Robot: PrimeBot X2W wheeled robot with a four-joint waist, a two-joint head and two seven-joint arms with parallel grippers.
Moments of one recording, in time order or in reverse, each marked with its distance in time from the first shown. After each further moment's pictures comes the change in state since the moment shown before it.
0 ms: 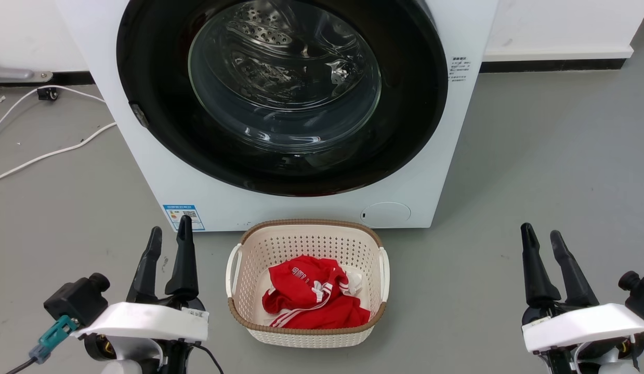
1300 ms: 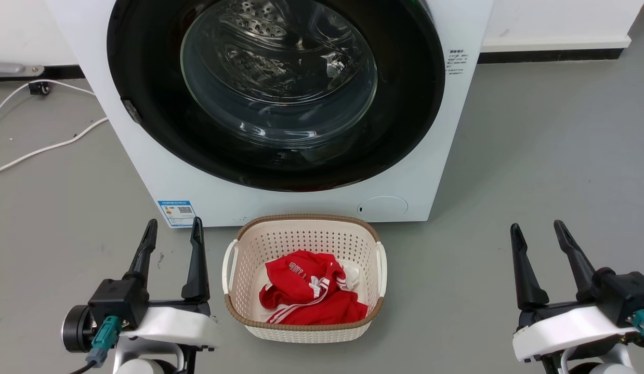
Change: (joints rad) left arm 0.005 0.065 -0.088 -0.011 0.442 0.128 -0.091; right arm 0.023 0.004 0.000 -0.090 -0.461 0.000 0.002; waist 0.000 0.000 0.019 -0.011
